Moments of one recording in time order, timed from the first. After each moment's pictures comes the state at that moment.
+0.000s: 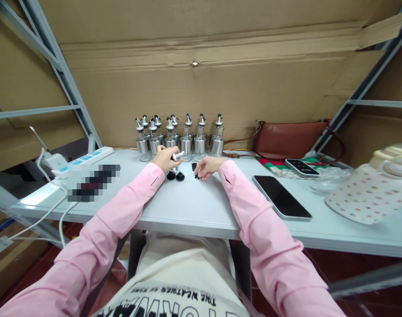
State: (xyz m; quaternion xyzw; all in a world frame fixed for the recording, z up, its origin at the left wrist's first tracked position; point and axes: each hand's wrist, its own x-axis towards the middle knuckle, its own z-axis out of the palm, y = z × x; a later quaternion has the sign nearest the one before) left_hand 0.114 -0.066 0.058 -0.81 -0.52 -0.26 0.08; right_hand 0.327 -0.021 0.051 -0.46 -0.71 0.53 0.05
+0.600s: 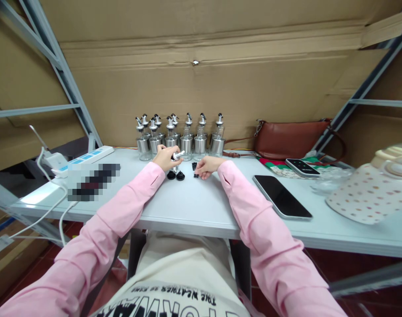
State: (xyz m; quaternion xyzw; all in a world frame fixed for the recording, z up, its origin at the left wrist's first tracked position) left_hand 0.113 -0.066 0.057 -0.81 -0.52 -0.26 0.08; right_hand 0.321 -0.022 0.049 -0.47 -0.73 0.49 0.05
